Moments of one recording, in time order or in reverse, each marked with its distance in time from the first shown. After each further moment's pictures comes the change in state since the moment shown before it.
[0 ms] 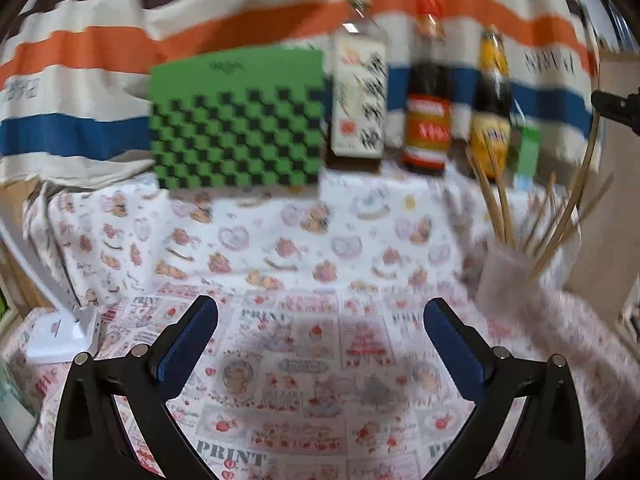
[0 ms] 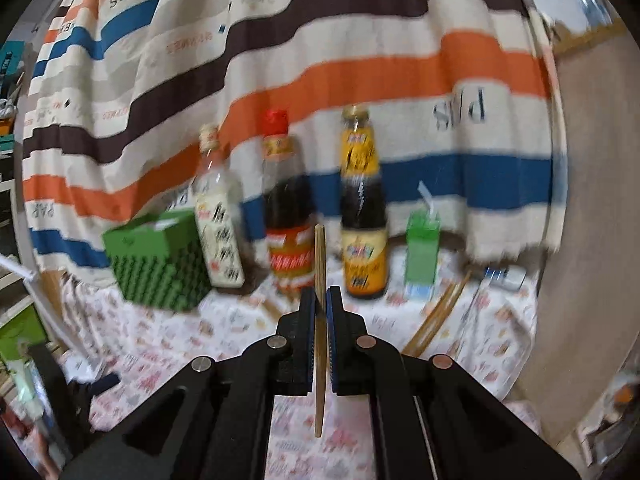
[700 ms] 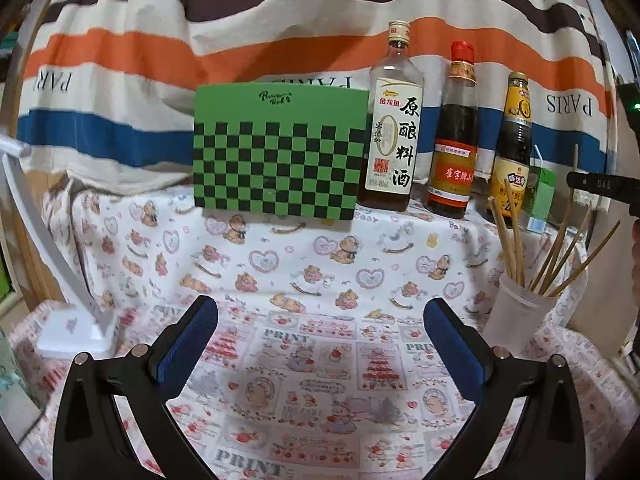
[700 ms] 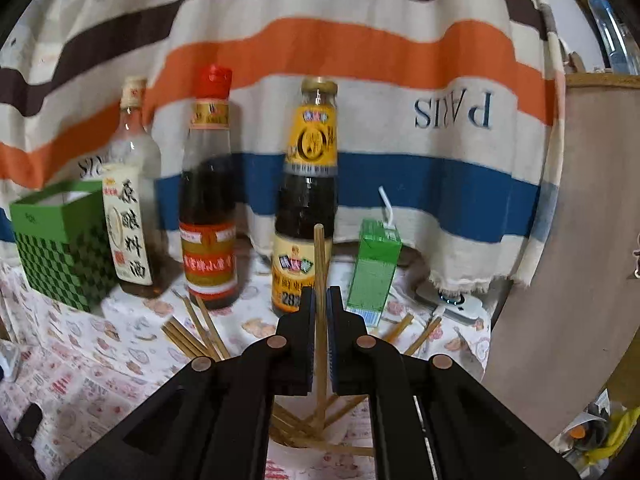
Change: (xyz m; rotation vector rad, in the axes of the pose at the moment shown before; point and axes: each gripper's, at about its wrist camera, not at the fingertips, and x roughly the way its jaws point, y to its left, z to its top) left arm -0.013 0.016 0.009 -0.050 -0.069 0.064; right arm 0.081 -0.005 0.006 -0.119 0.097 -0.258
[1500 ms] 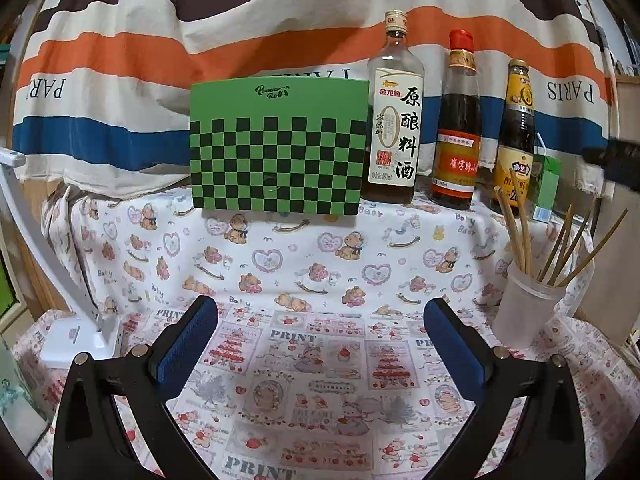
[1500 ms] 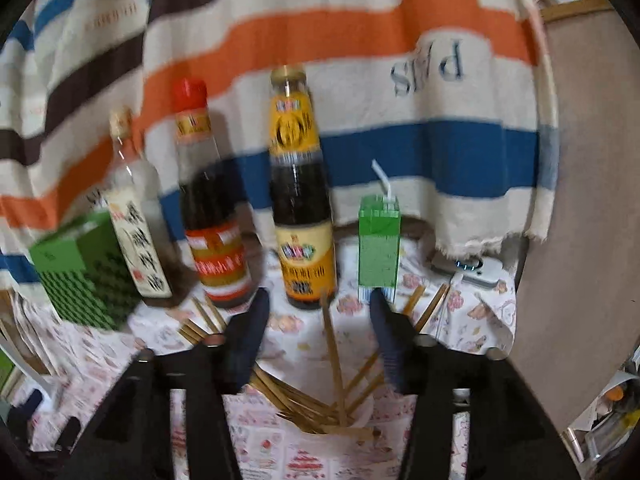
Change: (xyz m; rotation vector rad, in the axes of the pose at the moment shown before) left arm 0.010 0.001 -0.001 0.022 0.027 -0.002; right arm -0.015 -0.025 -0.002 0.182 0.009 0.091
